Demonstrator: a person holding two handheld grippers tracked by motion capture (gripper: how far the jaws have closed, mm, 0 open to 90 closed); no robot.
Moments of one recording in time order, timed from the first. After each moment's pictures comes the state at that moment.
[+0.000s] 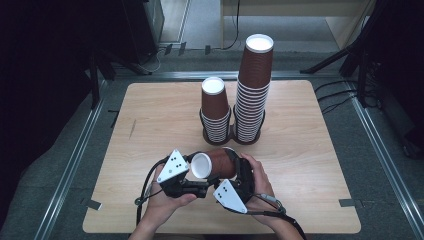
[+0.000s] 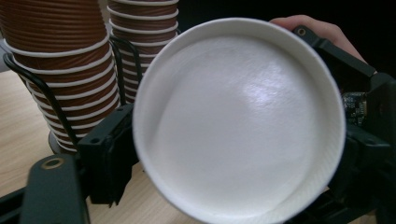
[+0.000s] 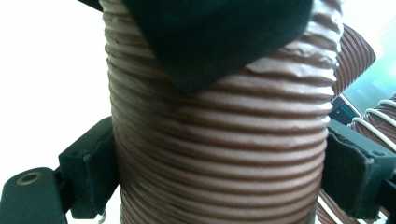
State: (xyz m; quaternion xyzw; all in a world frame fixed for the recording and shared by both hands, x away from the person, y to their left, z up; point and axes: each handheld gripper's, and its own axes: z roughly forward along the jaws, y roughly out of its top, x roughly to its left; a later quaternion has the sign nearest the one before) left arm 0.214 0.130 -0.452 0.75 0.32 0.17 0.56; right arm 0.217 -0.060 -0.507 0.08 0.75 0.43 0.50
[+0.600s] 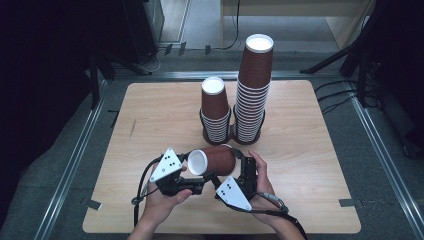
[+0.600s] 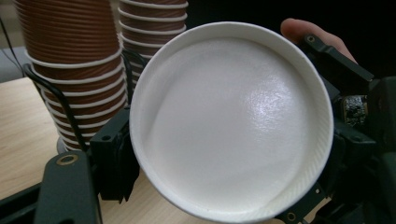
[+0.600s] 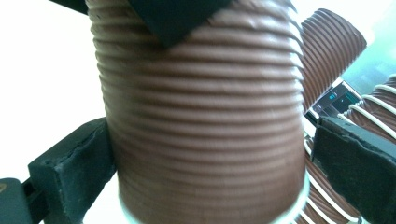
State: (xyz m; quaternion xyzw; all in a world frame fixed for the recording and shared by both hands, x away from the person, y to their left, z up) left arm 0.216 0.142 -0.450 0.73 0.33 0.18 0.57; right arm 0.219 -0.065 -0.502 0.11 0.74 0.45 0.49
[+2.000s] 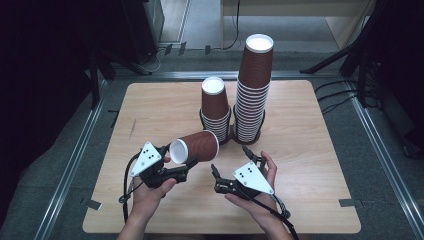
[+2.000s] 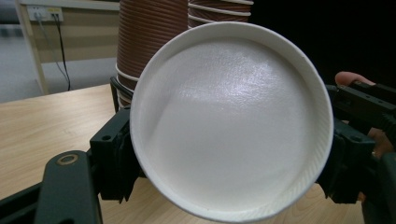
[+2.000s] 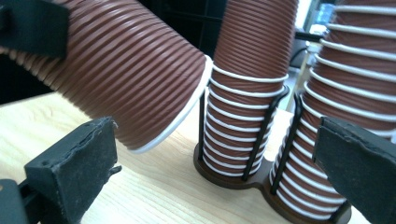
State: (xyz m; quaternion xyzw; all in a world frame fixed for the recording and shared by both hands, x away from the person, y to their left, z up) left arm 0.226 0.177 -0.452 0.68 0.37 0.22 0.59; right arm 0.224 -0.076 -0.487 0.33 0.68 0.56 0.34
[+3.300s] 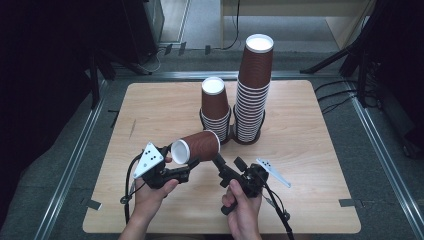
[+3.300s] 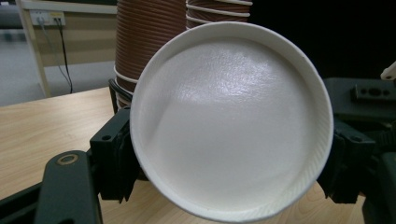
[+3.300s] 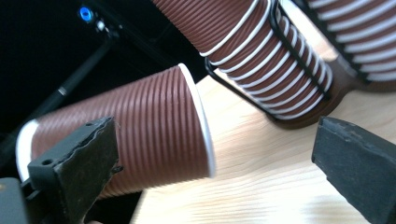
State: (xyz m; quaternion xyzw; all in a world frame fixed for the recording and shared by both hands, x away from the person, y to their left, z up) left arm 0.226 0.172 -0.454 0.68 0.36 0.23 0.60; right arm 0.225 -0.076 -0.482 0.61 0.46 0.65 0.01
